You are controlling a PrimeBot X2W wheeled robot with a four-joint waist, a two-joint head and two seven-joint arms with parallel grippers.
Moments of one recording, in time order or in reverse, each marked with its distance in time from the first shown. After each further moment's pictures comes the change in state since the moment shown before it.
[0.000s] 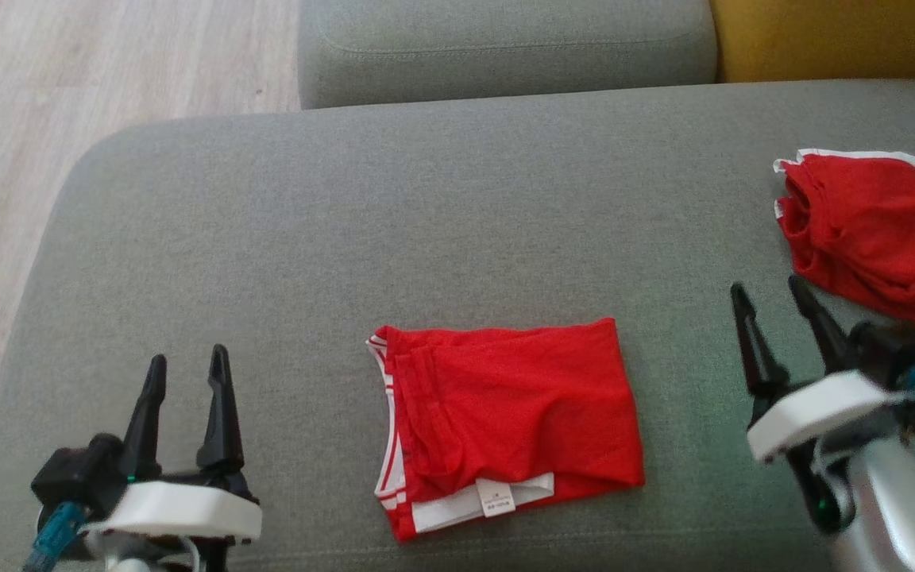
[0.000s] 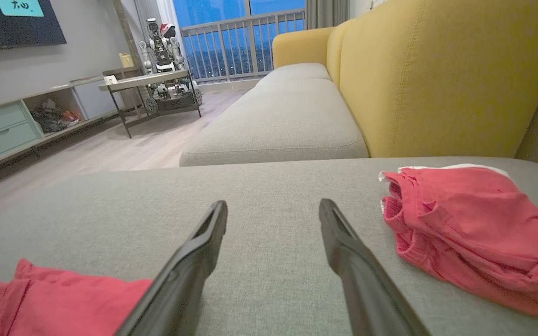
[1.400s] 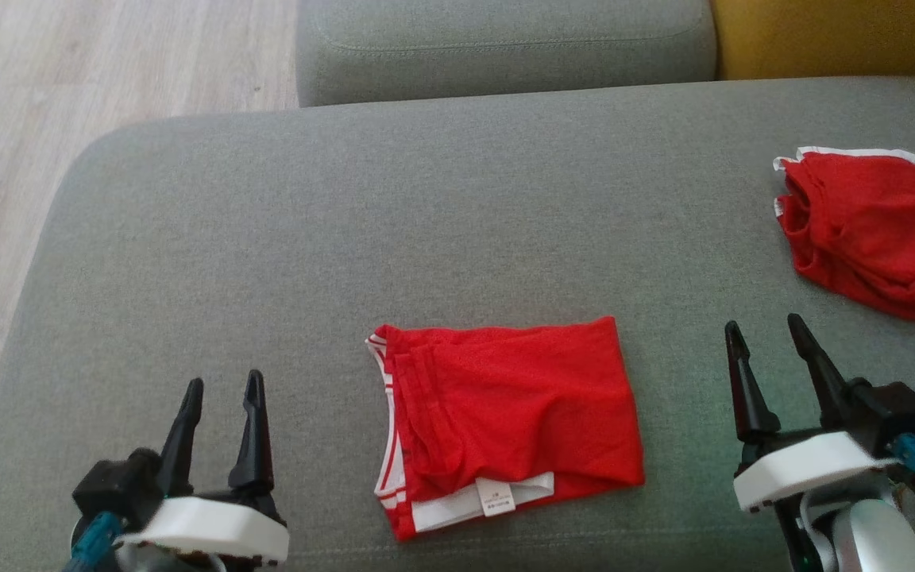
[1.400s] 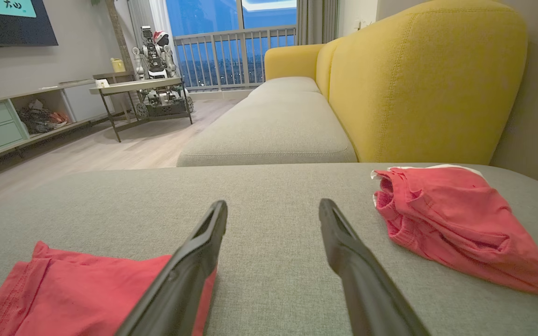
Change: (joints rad) left arm 0.022 0.000 -0.067 0.037 -0.007 0.017 0.000; right arm 0.212 0.160 -0.145 -0.253 -0.226 0.000 -0.001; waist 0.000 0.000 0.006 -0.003
